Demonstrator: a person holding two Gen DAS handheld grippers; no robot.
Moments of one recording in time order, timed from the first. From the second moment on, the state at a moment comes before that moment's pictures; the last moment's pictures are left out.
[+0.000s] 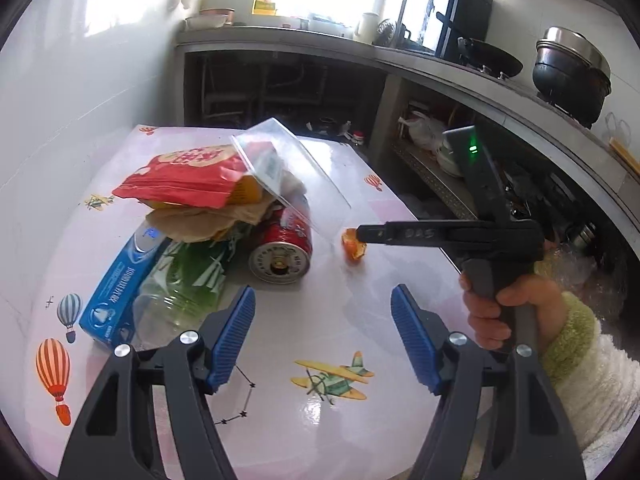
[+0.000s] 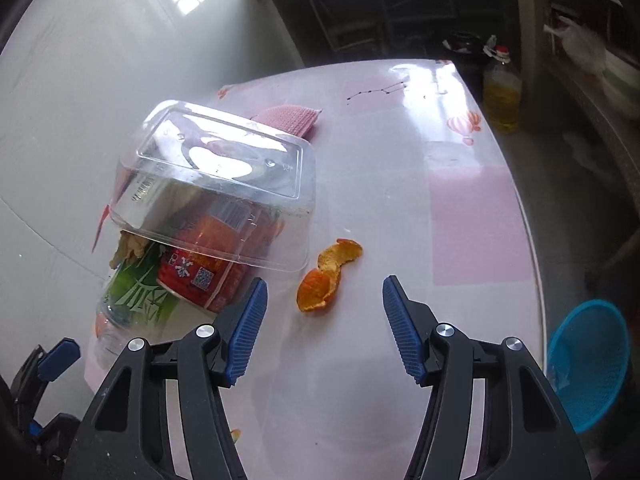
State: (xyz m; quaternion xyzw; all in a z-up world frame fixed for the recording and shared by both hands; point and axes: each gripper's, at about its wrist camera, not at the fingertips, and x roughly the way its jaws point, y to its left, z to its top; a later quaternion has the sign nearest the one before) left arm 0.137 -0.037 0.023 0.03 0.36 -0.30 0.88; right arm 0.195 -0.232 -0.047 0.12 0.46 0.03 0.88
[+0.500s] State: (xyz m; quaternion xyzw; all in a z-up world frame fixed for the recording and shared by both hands) left arm 0.160 -0.024 0.041 0.00 0.33 -0.31 0.89; right arm 0.209 -0.222 -0.068 0.08 0.48 0.00 0.87
